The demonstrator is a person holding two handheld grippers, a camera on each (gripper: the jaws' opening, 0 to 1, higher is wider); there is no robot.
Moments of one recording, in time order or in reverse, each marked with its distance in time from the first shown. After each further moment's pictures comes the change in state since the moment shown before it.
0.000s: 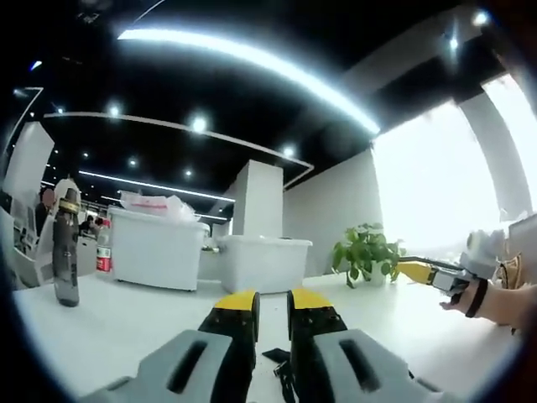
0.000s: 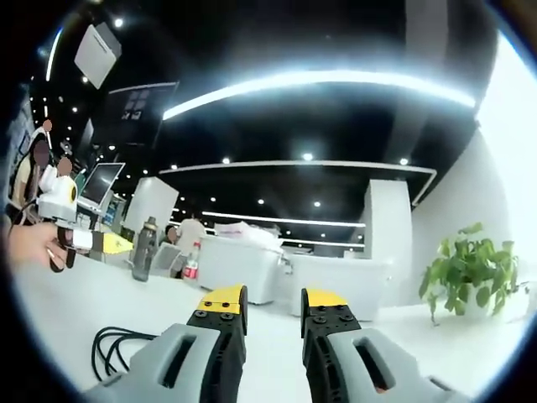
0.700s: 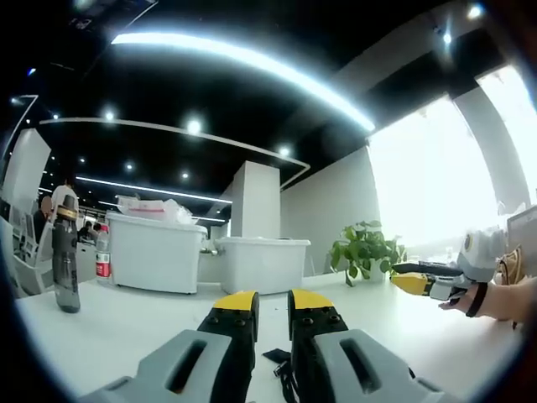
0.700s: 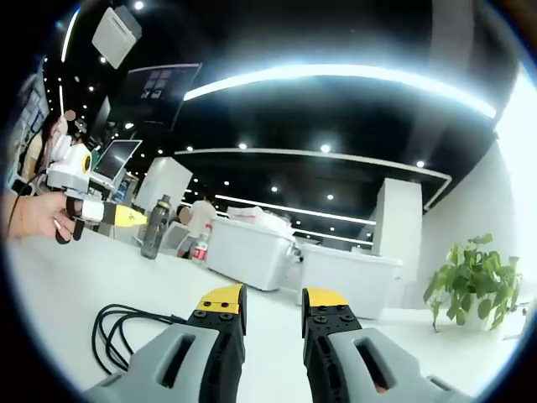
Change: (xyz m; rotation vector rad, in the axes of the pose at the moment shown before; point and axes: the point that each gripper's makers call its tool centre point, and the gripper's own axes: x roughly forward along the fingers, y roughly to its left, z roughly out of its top) left arm -0.001 -0.005 0.002 0.024 -0.004 -0.014; right arm 0.000 0.020 -0.015 -0.090 0.059 0.065
